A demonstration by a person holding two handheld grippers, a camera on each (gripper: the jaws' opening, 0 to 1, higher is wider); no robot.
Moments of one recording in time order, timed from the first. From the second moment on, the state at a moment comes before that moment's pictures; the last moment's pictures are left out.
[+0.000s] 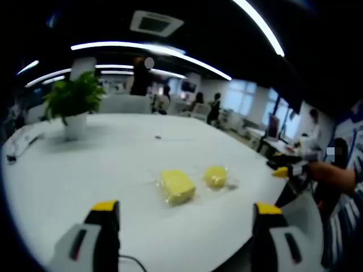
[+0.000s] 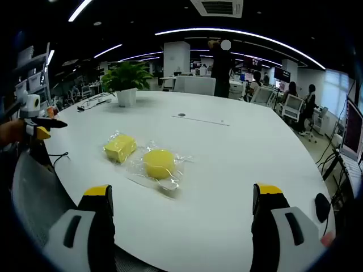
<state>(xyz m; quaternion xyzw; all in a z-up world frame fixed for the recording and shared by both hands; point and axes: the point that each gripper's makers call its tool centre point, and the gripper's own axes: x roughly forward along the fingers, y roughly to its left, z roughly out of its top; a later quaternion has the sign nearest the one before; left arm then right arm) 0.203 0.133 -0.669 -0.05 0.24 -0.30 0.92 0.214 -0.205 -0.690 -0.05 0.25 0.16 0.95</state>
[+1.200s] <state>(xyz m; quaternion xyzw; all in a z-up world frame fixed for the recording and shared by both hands) 0.202 0.145 -0.661 -0.03 0.19 -0.28 0.94 0.210 -0.202 -0.670 -0.03 0.18 0.16 0.97</state>
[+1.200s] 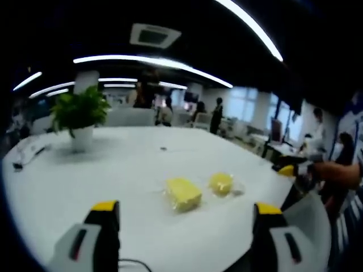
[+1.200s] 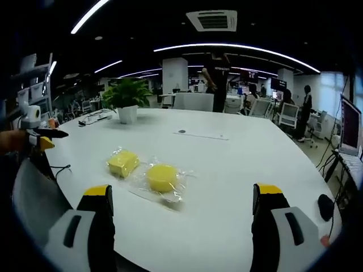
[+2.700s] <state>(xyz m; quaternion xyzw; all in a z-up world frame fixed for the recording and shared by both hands) 0.206 0.167 -0.660 -0.03 0.19 -0.24 0.95 0.221 -0.197 -0.669 -0.04 0.19 0.17 0.97</state>
